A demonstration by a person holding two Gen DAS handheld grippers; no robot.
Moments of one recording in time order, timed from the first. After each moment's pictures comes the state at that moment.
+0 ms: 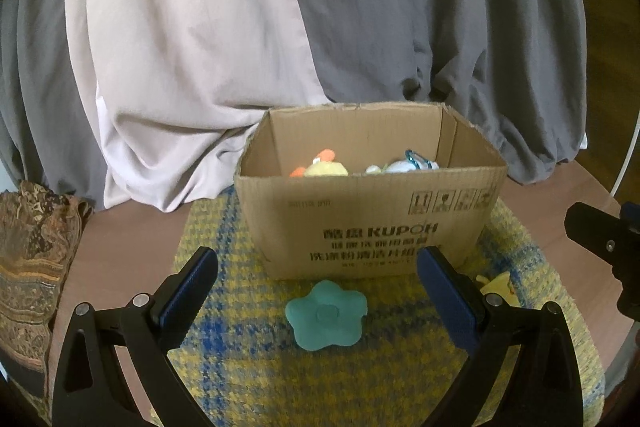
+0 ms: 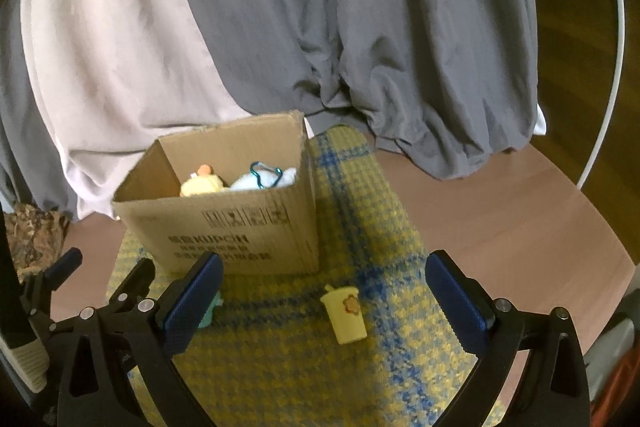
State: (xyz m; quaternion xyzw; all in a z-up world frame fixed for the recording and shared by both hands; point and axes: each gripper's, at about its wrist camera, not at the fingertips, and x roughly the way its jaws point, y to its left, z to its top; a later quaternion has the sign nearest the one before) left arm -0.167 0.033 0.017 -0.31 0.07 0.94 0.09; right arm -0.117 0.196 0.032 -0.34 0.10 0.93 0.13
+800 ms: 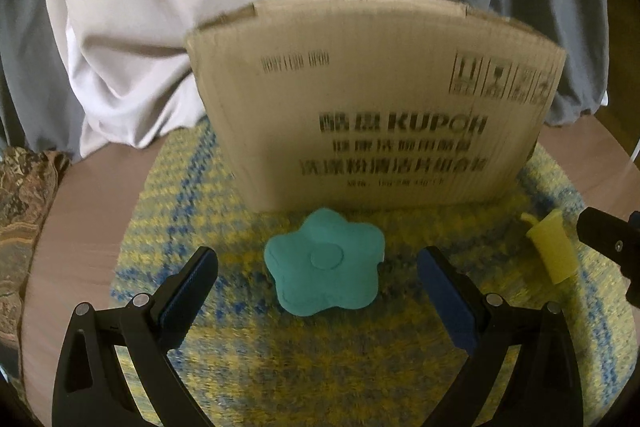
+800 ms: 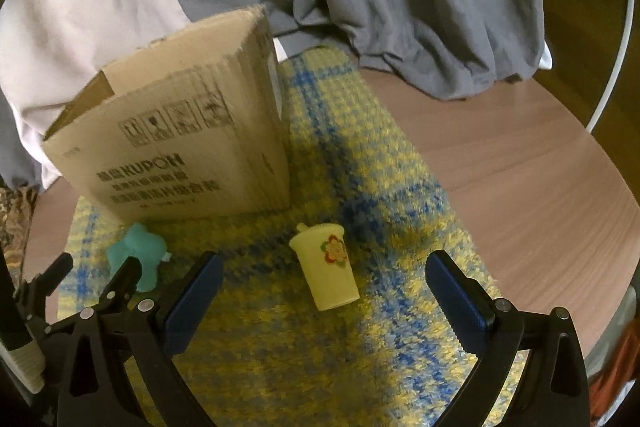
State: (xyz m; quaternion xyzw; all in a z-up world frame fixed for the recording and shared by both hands) left arm -0.192 0.035 -0.071 -0.39 0.08 0.91 0.09; right arm -0.143 0.214 -0.052 -0.43 0.12 0.88 0.15
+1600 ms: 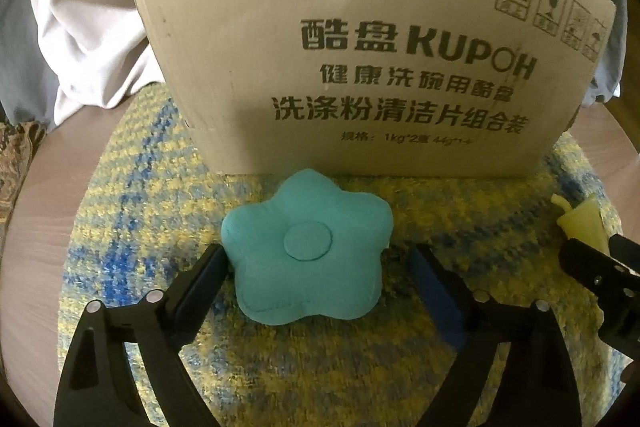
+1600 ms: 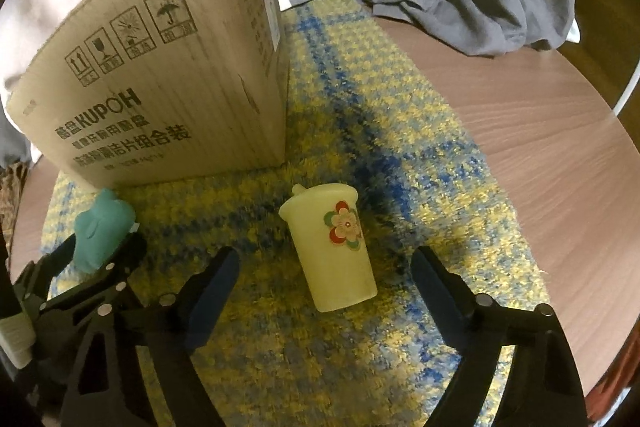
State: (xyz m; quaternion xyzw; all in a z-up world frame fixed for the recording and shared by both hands) left arm -0.218 0.044 -0.111 -0.45 0.06 0.89 0.09; right arm -0.168 0.216 -0.105 -0.48 0.13 0.86 0.13
